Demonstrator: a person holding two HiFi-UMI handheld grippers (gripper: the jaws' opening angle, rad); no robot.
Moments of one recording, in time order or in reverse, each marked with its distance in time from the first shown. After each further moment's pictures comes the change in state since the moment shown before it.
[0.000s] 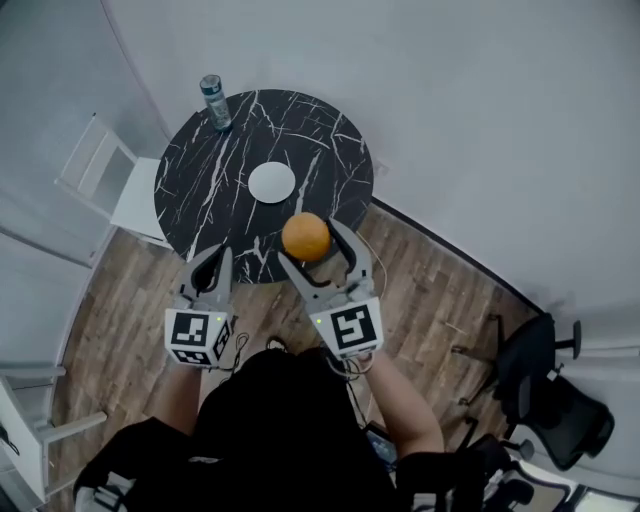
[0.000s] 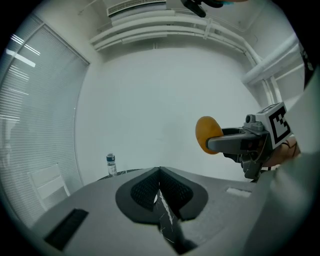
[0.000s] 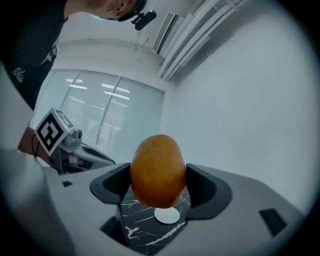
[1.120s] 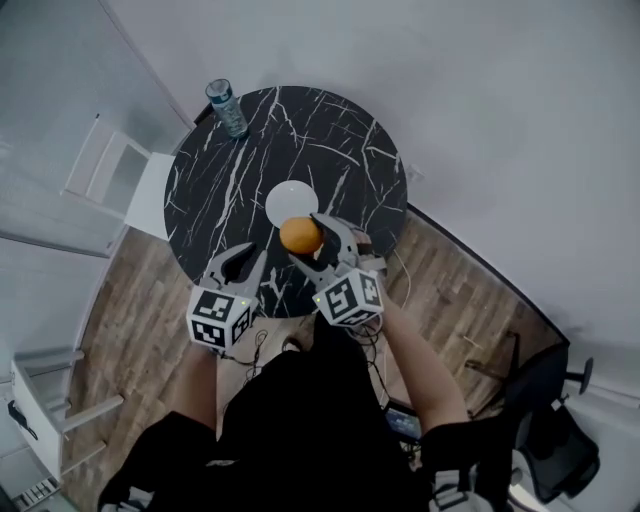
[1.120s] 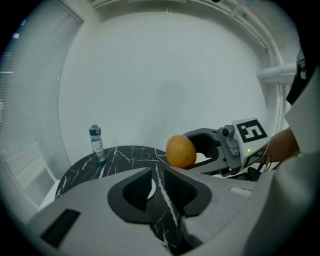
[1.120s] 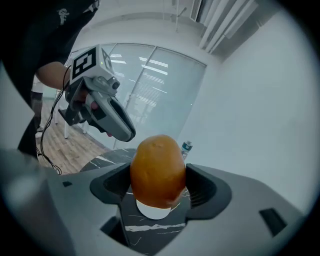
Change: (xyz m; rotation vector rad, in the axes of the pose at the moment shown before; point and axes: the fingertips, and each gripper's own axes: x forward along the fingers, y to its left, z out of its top) left arm 0.168 0.042 -0.052 -0.098 0.302 -0.122; right arm 0.175 -0.048 -0.141 -0.325 0.225 0.374
